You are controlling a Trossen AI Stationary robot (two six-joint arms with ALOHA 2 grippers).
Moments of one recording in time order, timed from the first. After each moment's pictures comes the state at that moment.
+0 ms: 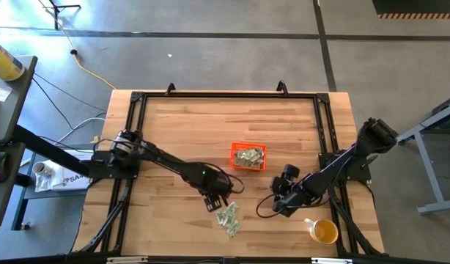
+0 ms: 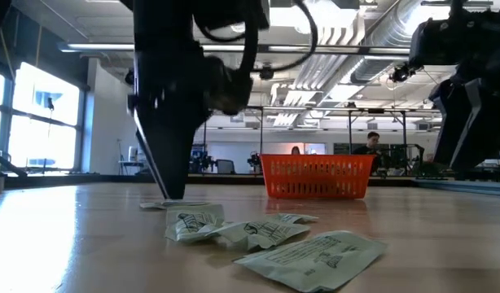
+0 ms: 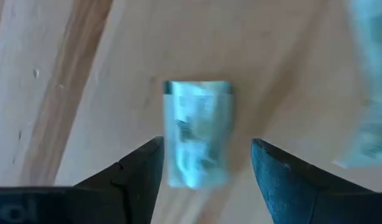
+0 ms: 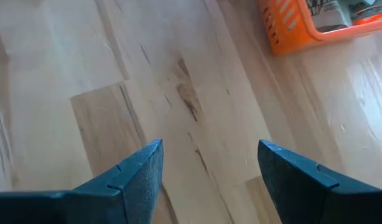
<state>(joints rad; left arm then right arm) -0.29 1.99 1.37 -0.79 -0.03 -0.71 0.63 1.53 0.82 -0.62 0.46 0.91</state>
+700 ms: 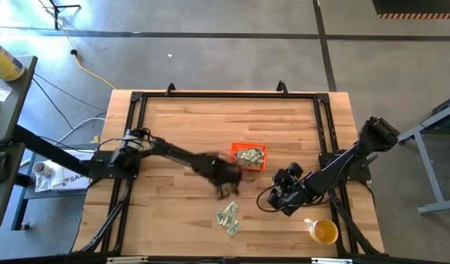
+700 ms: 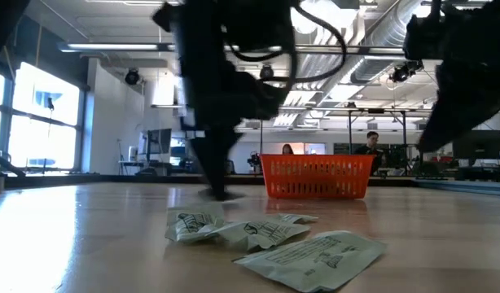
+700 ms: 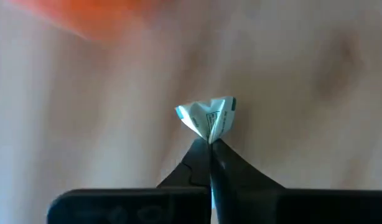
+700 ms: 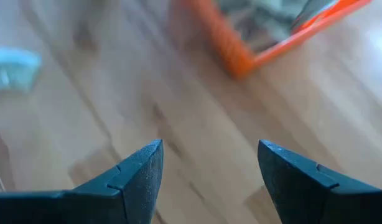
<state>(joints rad) -0.19 2.06 1.47 -0.79 -0.16 -0.47 0.62 1.51 0.82 -0.63 0.59 1.19</state>
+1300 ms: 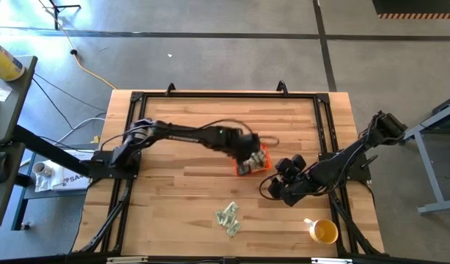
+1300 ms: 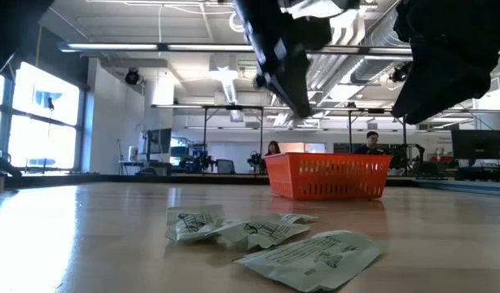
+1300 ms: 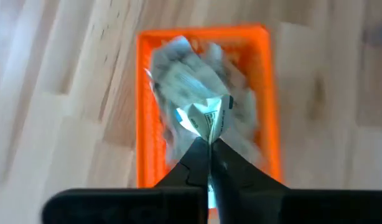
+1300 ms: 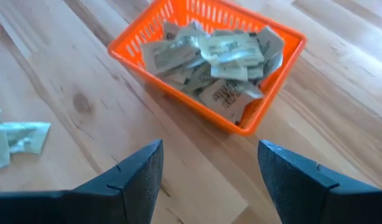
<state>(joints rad) -0.01 2.10 1.87 -0.82 -0.16 -0.16 0.56 1.37 0.82 -0.70 0.66 1.22</state>
